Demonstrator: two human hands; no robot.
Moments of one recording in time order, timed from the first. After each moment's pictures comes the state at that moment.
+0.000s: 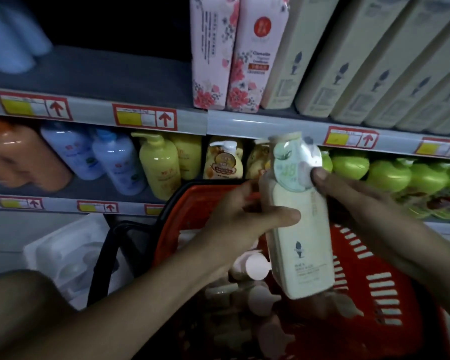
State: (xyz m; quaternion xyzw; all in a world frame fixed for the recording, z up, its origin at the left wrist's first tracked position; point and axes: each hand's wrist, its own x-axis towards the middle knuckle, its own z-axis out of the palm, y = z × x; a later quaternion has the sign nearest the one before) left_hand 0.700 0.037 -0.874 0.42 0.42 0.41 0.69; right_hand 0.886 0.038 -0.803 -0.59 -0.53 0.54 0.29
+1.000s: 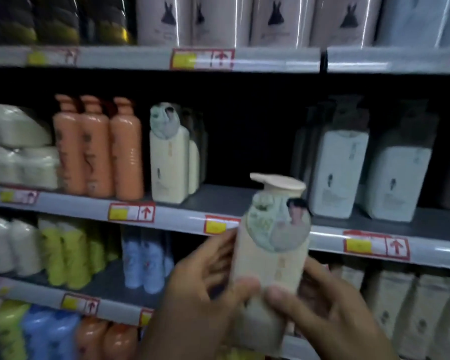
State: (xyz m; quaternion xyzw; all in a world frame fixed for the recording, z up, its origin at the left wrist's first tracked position) left_hand 0.526 0.036 -0.612 0.60 0.43 0.58 0.35; right_hand 0.696 0.039 -0.612 -0.31 -0.66 0.46 0.51
